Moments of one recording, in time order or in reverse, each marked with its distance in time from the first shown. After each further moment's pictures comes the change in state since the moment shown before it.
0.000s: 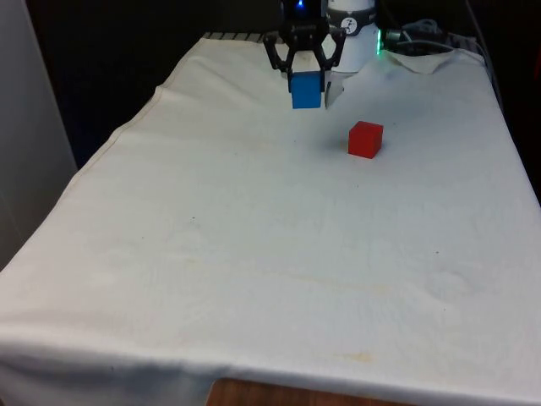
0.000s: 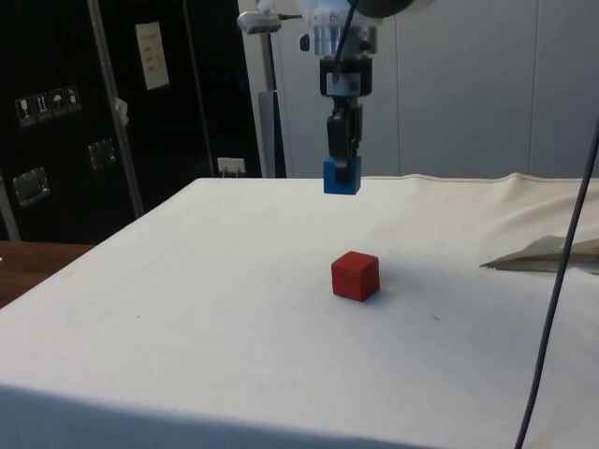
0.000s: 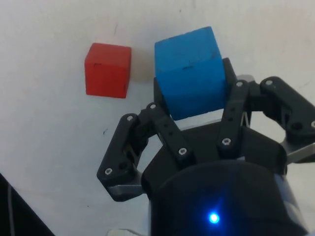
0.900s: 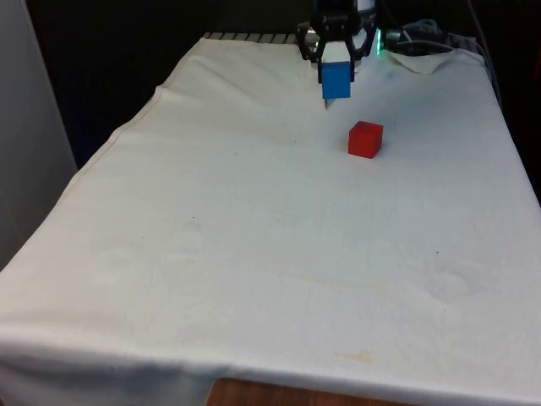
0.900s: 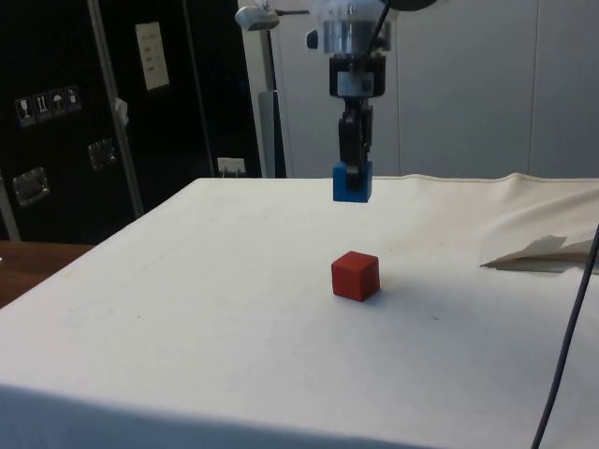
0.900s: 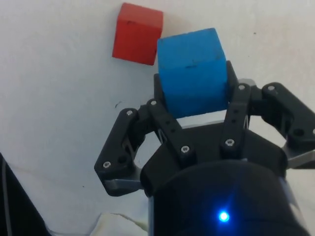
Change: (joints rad) arm 0.001 -0.104 0.109 -0.099 -0.014 -0.001 0.099
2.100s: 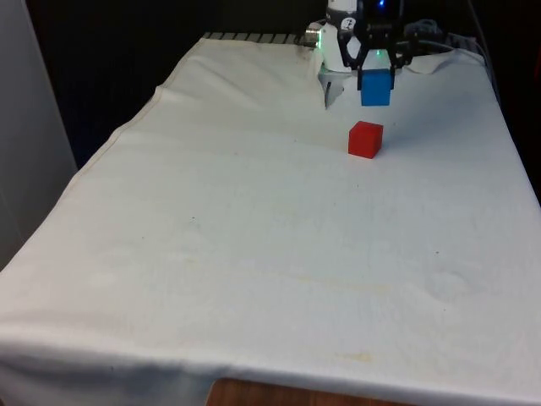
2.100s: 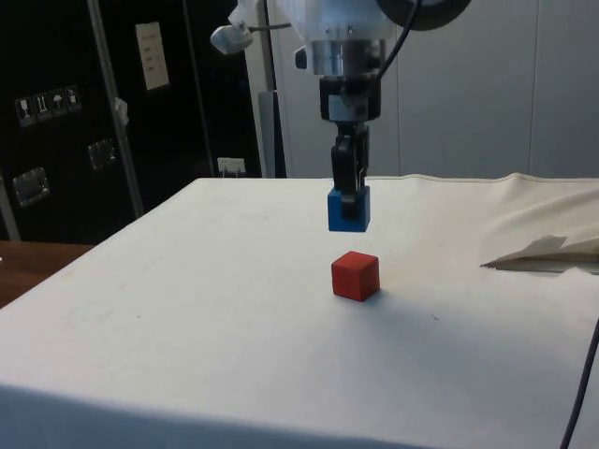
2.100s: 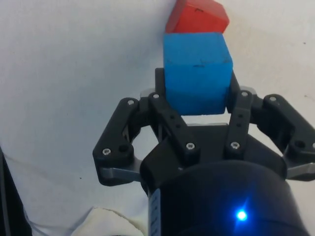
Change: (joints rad) arm 0.001 0.039 0.187 -0.006 0.000 0.025 0.186
